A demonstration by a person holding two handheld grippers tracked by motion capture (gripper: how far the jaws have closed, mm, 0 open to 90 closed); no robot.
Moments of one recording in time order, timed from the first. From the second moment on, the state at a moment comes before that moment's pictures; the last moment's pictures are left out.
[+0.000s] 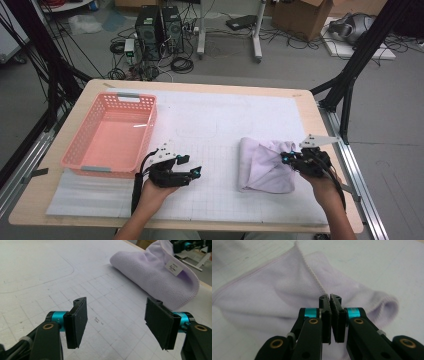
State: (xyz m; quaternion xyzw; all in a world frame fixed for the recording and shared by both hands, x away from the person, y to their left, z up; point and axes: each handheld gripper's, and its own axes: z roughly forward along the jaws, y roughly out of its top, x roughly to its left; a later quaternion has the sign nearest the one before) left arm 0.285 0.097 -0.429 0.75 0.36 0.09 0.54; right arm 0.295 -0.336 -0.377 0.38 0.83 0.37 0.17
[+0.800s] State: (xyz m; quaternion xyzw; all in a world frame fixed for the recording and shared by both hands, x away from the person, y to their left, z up) left arm 0.286 0.096 -0.429 0.75 0.35 0.10 0.54; right arm 0.307 -0.334 -0.387 0.41 0.81 0.37 0.20
